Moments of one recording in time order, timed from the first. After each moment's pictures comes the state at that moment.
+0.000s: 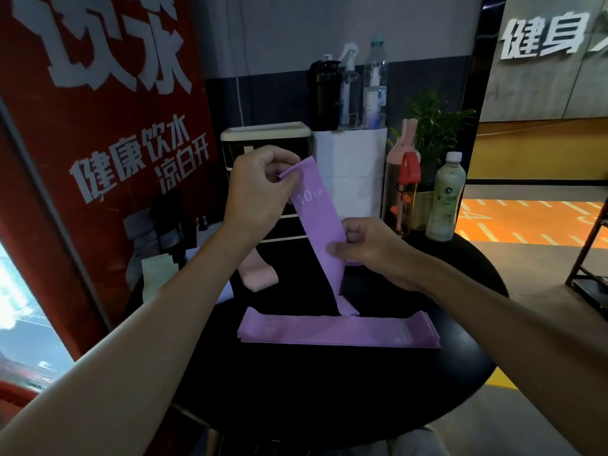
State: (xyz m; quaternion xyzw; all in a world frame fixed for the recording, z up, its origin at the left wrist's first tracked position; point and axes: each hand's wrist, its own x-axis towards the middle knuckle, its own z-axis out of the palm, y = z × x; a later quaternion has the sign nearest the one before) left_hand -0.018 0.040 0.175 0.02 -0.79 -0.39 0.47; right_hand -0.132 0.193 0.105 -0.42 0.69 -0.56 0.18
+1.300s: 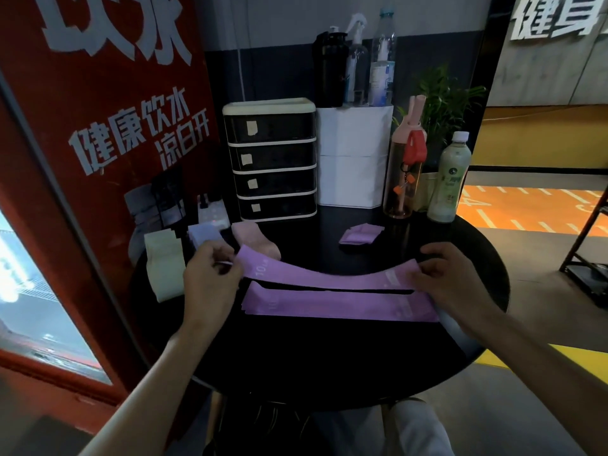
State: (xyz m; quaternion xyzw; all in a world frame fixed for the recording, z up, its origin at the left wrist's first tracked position) left_hand 0.049 -0.006 0.024 0.25 -0.76 -0.40 0.45; right_hand -0.135 0.281 0.024 -0.20 0.77 -0.60 0.05
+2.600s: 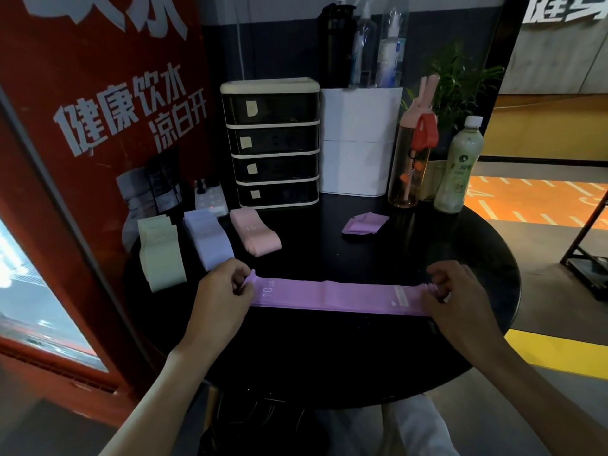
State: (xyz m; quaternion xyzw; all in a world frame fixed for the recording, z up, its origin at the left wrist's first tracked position) left_hand 0.059 -0.002 -0.011 0.22 -0.87 -0.30 0.33; right_hand -0.120 0.289 -0.016 -0.25 0.87 -0.41 -0.12
